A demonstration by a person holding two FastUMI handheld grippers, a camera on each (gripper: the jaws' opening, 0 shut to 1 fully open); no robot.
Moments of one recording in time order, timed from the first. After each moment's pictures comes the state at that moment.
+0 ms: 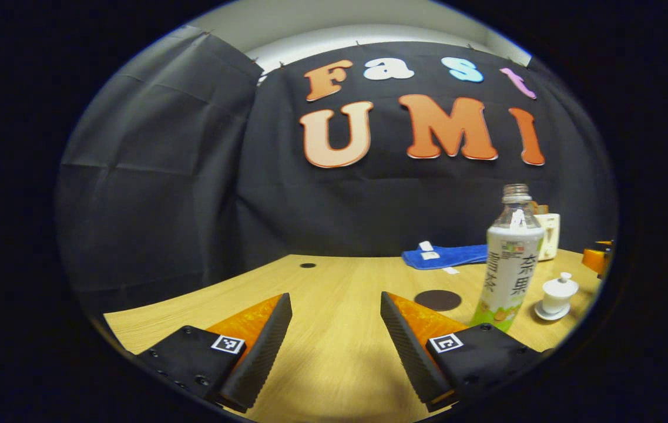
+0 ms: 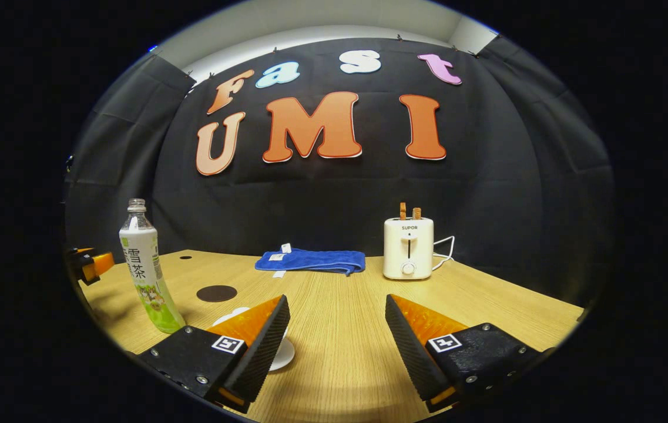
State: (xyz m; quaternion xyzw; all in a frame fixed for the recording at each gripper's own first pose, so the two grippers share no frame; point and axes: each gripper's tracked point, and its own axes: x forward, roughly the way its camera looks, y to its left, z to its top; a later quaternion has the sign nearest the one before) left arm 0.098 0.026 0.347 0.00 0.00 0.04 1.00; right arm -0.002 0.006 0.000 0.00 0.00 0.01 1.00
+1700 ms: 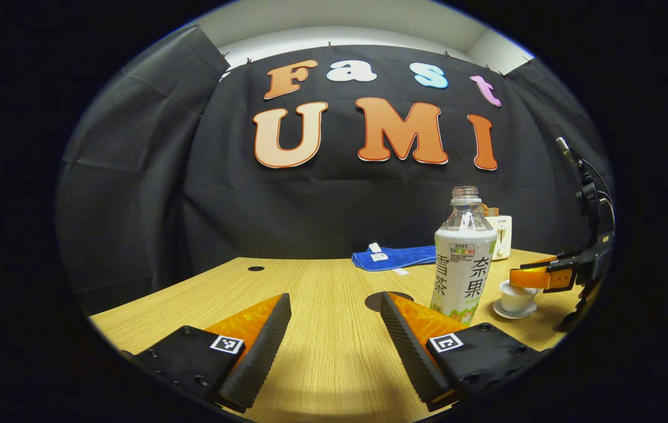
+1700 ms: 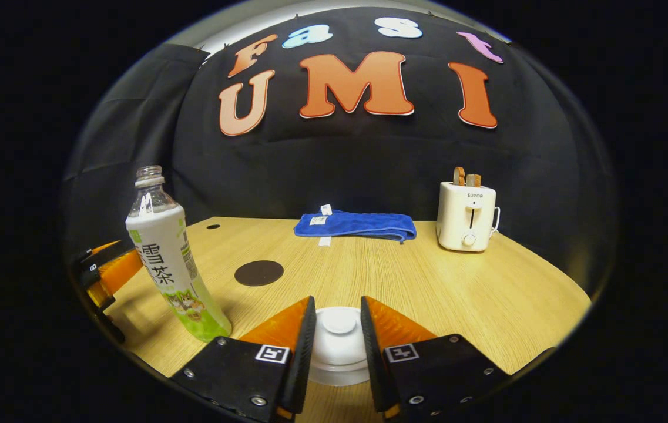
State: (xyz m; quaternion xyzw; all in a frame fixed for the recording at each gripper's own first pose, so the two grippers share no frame) left arm 0.106 -0.008 0.353 0.00 0.00 -0.05 1.00; right arm 0.021 0.099 -0.029 -0.01 0.12 0.07 0.99
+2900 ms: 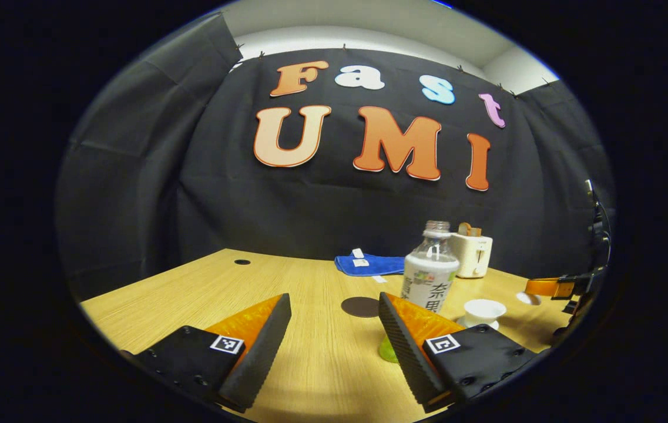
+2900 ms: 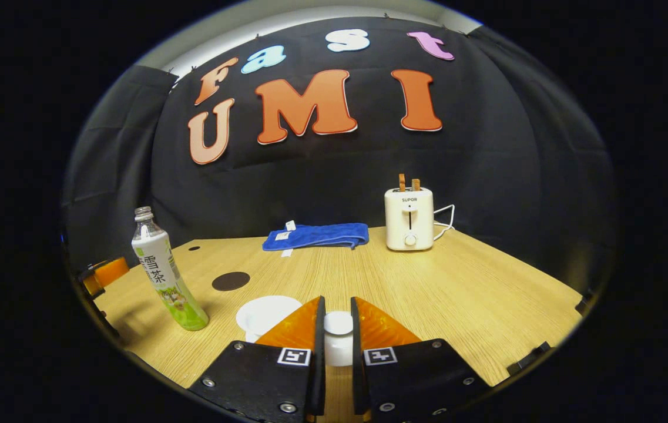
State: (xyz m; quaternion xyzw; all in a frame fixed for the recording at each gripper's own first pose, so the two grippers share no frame) left arm 0.066 -0.033 0.387 -0.06 0.01 -0.08 1.00; right arm -0.032 0.003 -0.012 0.04 0.09 0.00 1.00
